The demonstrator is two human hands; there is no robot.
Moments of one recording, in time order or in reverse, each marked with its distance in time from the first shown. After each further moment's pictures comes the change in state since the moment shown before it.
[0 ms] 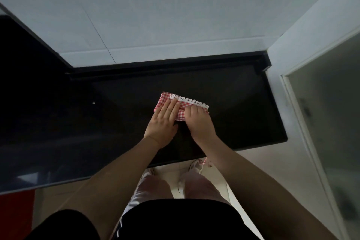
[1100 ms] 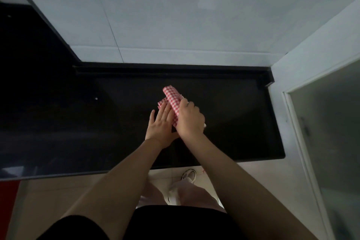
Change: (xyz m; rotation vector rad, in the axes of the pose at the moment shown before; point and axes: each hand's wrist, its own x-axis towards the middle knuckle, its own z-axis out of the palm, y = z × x) left_hand 0.005 0.005 0.000 -0.234 -0.066 -0.199; right_hand 0.037 -0.036 -0.035 0.194 -0.176 0.300
